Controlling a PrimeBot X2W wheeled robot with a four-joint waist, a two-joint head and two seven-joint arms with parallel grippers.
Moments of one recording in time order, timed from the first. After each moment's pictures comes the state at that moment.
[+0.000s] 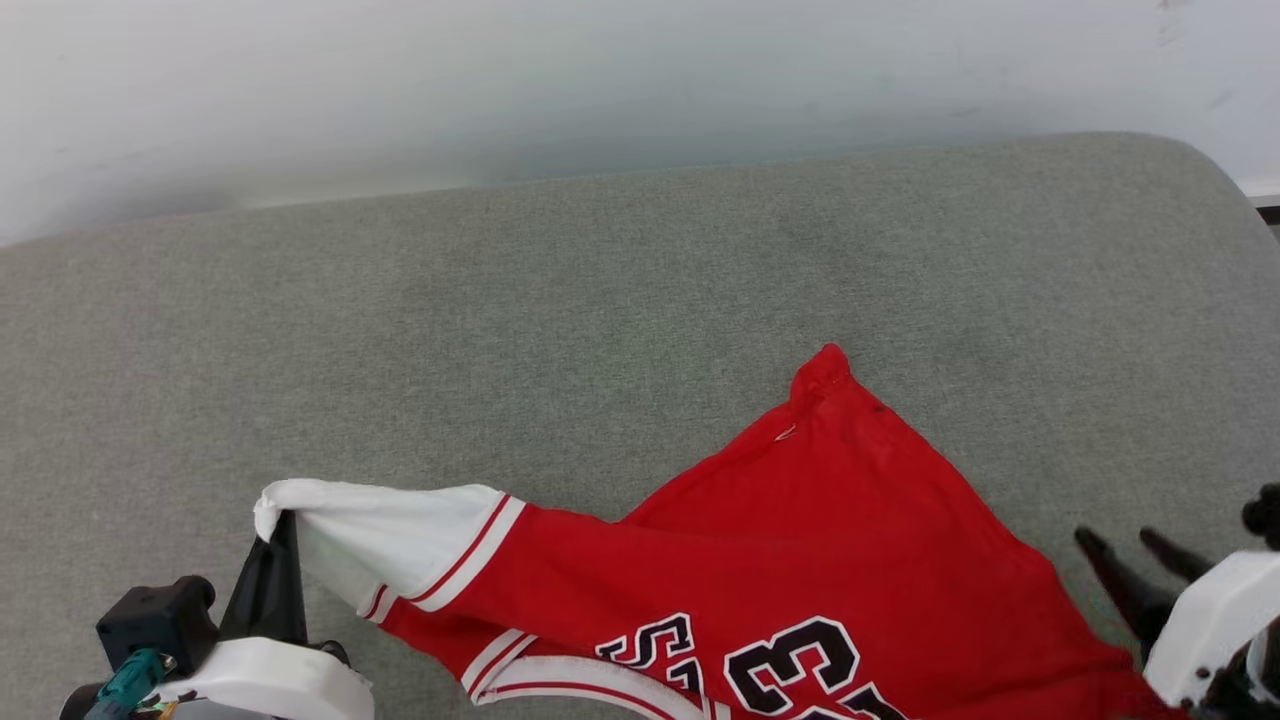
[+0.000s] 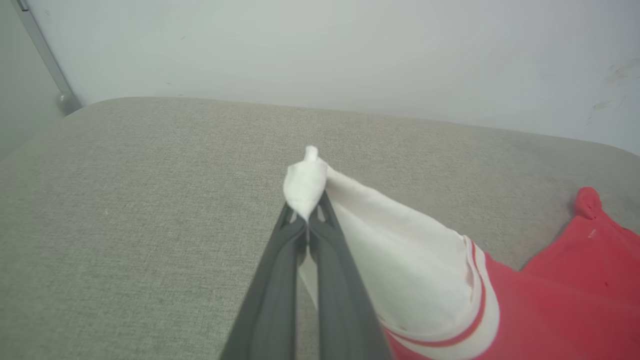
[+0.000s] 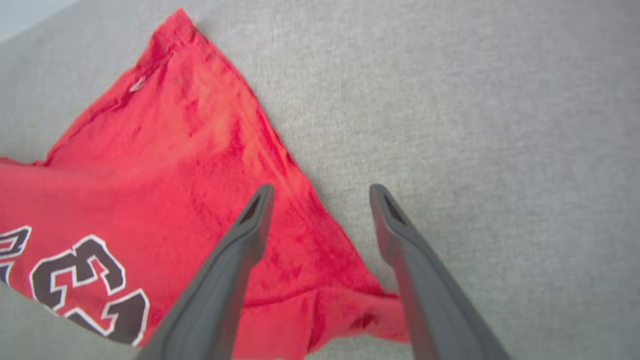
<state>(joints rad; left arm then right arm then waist) 0.08 0.44 -0.25 -0.11 -0.59 0.34 -0.17 0.01 -0.33 -0.06 0.05 0.56 0.13 0.56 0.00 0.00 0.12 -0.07</state>
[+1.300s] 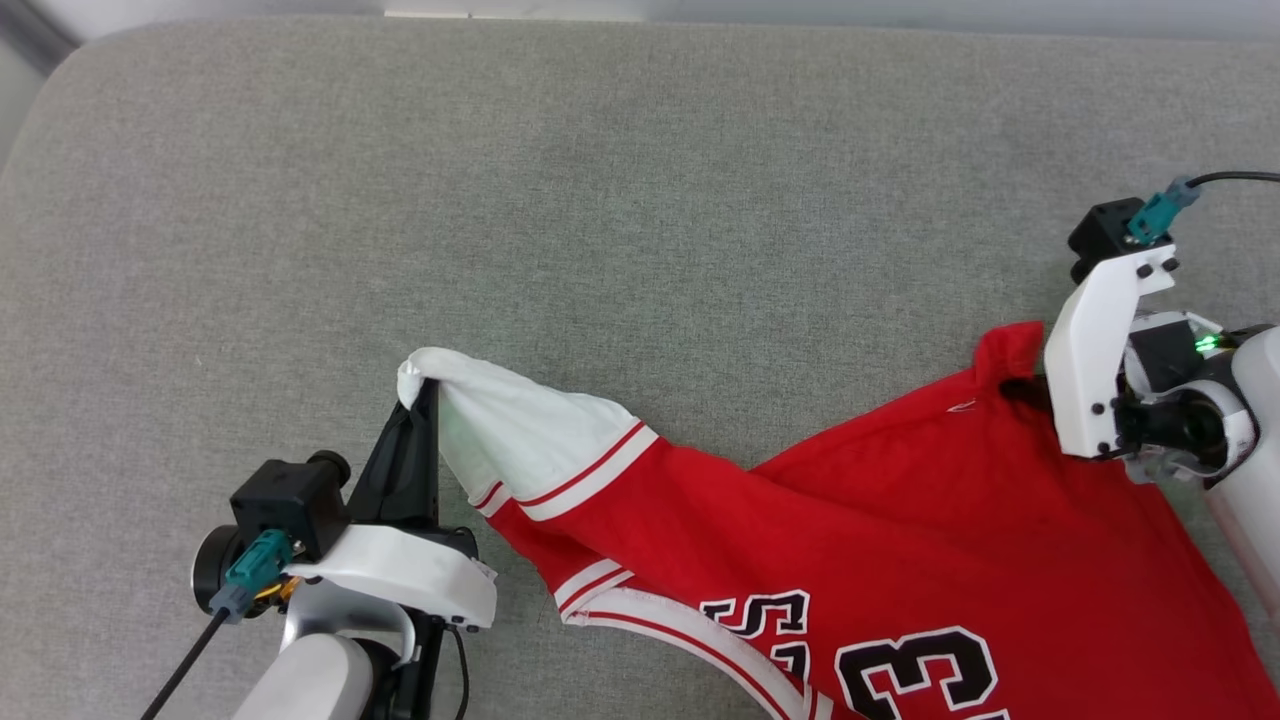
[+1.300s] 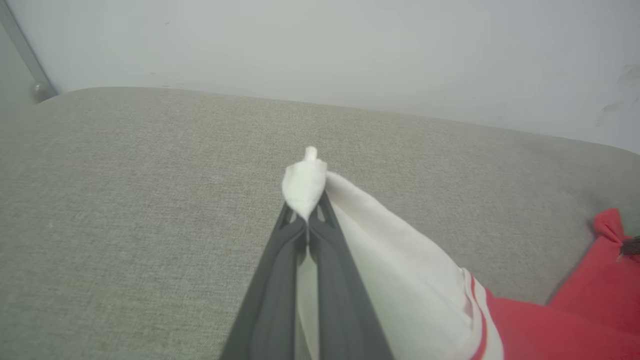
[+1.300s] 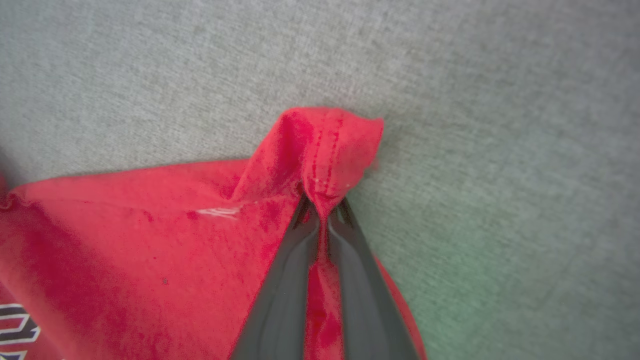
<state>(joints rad) -0.19 0.34 -0.41 -0.04 -0.54 0.27 -0.19 -0.75 -0.47 0.51 0.55 0.78 0.13 0.88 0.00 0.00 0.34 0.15</state>
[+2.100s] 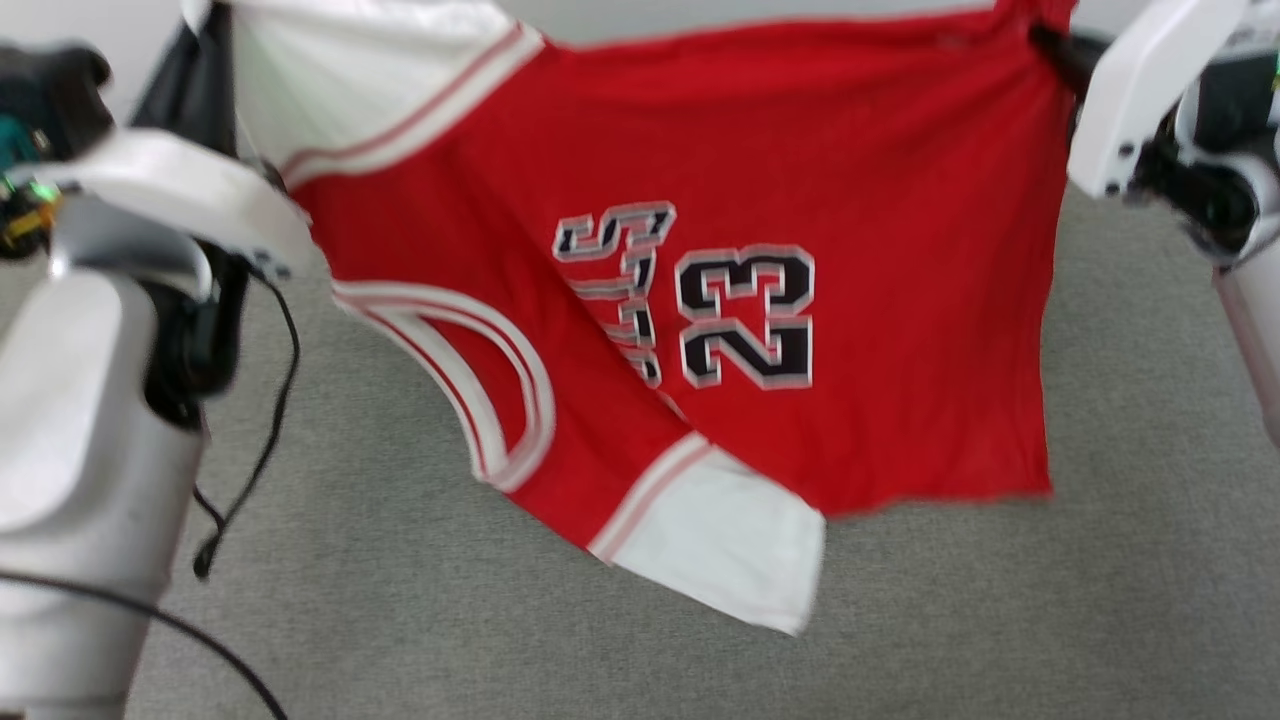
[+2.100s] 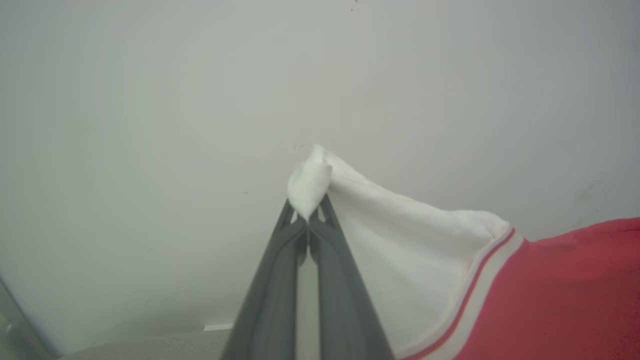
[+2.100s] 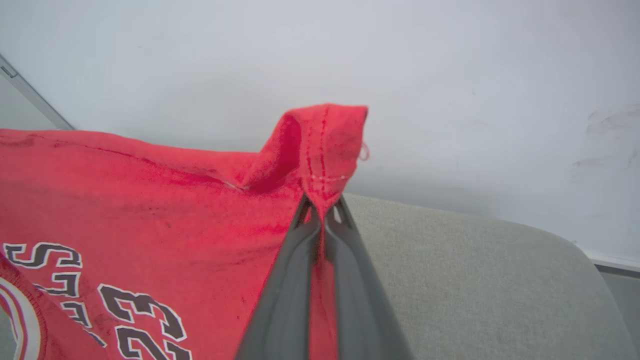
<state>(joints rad) -0.74 0.47 -0.30 0.23 -0.58 0.13 -0.06 -1.08 -0.36 0.42 0.74 0.65 0.13 0.40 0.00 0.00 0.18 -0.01</state>
